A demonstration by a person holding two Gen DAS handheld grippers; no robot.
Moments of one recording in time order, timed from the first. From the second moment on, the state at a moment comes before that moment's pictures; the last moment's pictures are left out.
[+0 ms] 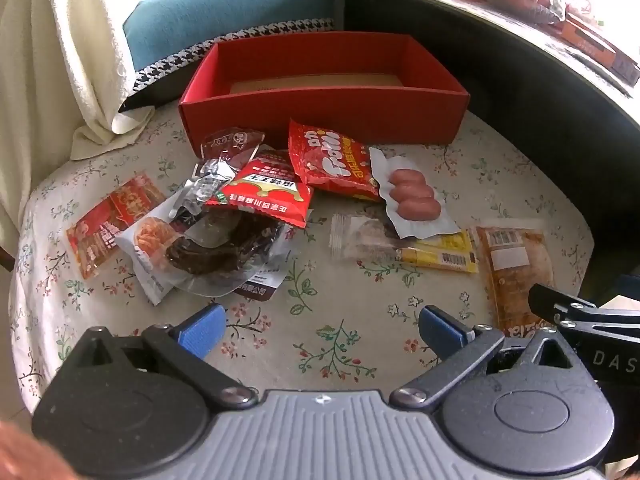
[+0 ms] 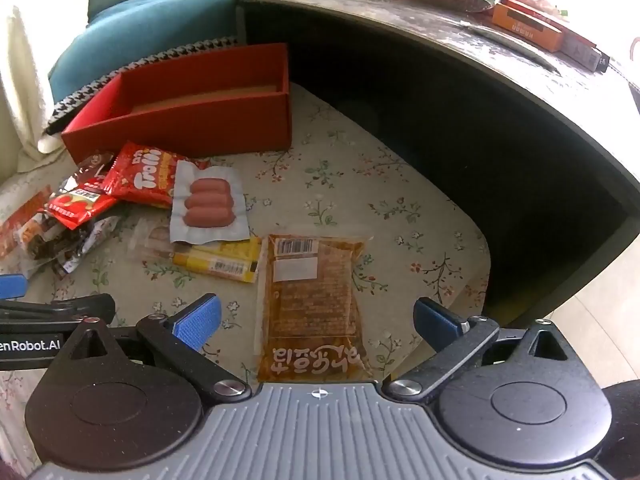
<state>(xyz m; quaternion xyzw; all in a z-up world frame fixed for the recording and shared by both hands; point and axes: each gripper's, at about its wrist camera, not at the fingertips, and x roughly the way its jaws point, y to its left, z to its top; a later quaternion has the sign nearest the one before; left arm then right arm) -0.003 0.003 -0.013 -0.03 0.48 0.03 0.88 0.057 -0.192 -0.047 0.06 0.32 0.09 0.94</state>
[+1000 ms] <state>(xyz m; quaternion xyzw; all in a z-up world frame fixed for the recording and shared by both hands) 0.002 0.002 -0.013 -0.03 0.48 0.03 0.87 0.064 -0.185 -0.052 0.05 0.35 0.10 0.93</state>
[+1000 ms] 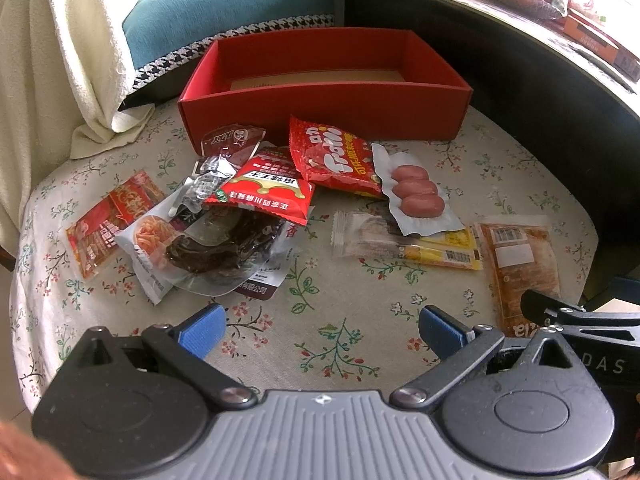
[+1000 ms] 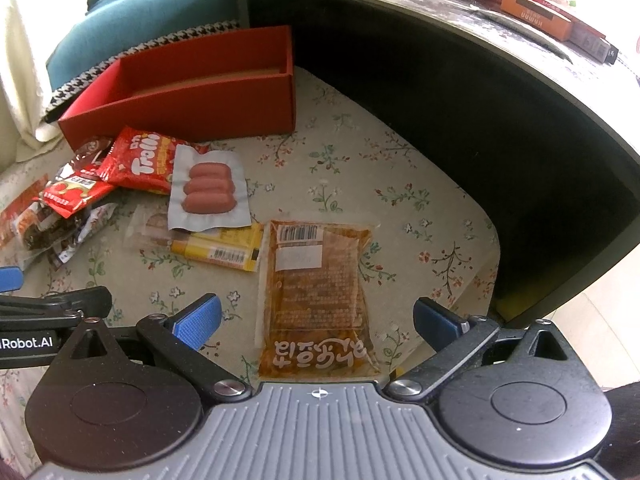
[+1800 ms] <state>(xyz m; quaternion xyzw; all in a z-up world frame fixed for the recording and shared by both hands) 0.004 0.000 -0.015 -0.02 0.49 0.03 0.87 0.069 -0.181 -0.057 0.05 0.36 0.10 0.92</state>
